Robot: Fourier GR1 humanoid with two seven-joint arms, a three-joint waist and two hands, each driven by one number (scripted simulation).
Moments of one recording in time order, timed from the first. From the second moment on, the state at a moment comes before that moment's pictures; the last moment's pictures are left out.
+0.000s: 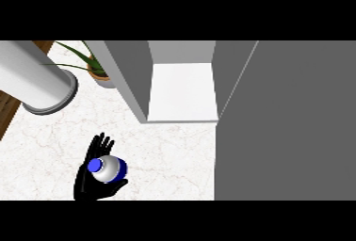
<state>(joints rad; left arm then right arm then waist) -0.08 0.02 0.19 -0.77 0.25 -0.34 -0.75 1.12 -0.13 -0.11 -2.43 -0.21 0.59 -0.46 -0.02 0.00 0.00</state>
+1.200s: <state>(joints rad) -0.21 0.00 0.14 -0.81 0.34 -0.22 -0.79 1.13 -0.11 -0.13 -2.42 -0.23 0.61 -0.45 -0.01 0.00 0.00</state>
